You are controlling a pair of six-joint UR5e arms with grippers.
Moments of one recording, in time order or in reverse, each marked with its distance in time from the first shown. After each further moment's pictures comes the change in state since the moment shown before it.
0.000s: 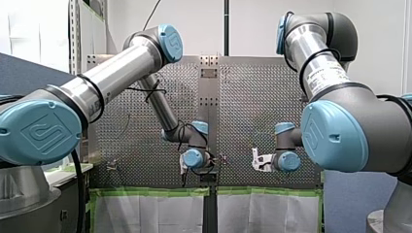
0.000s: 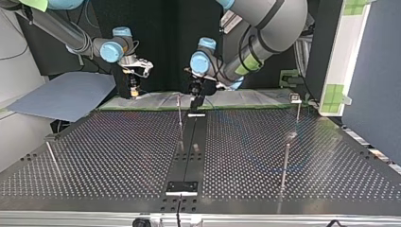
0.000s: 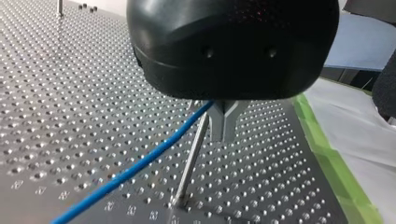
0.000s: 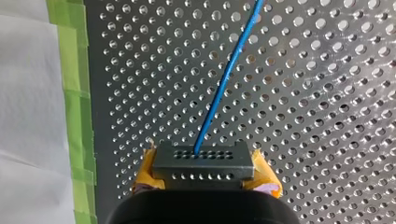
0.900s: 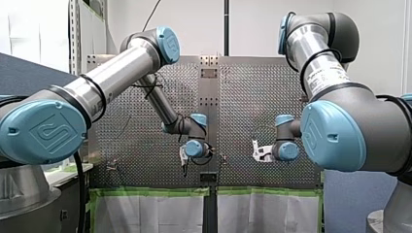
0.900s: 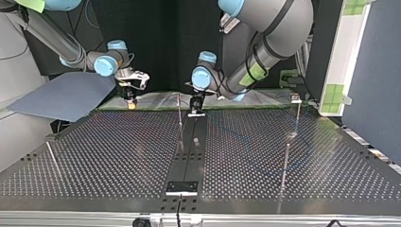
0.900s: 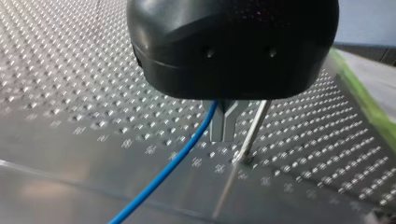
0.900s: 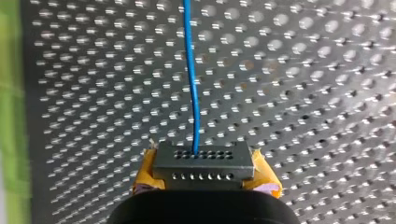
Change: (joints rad) left arm 0.052 0.000 0.125 -0.089 0.016 -0.044; right arm -0.020 0.000 -0.157 0.120 -0.051 -0.052
